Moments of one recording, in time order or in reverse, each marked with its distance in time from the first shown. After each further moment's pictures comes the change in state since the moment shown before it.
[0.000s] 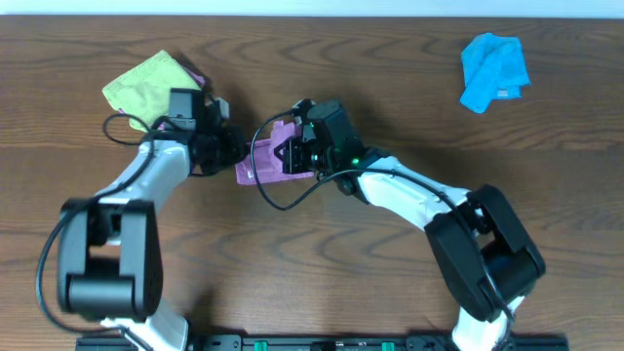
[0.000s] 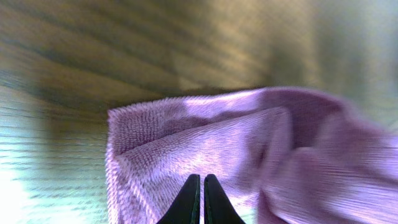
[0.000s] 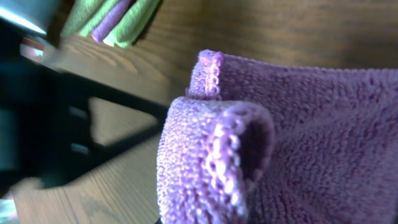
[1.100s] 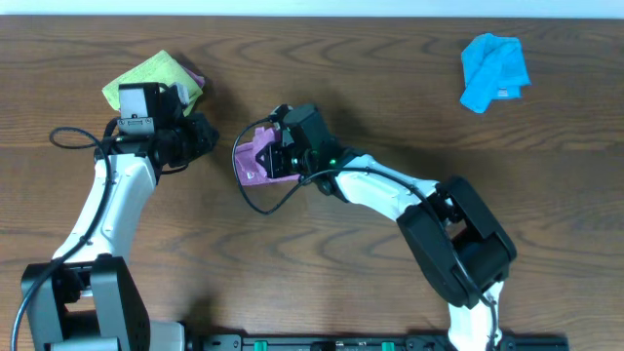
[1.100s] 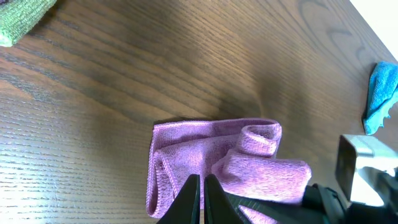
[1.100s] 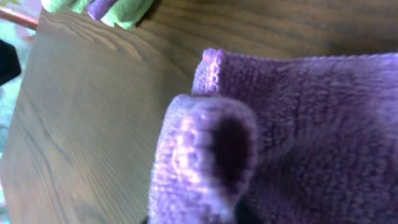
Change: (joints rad) left arm 0.117 -0.201 0.001 -0.084 -0.021 0.004; right arm 0.066 0.112 0.097 0.000 0.006 -0.006
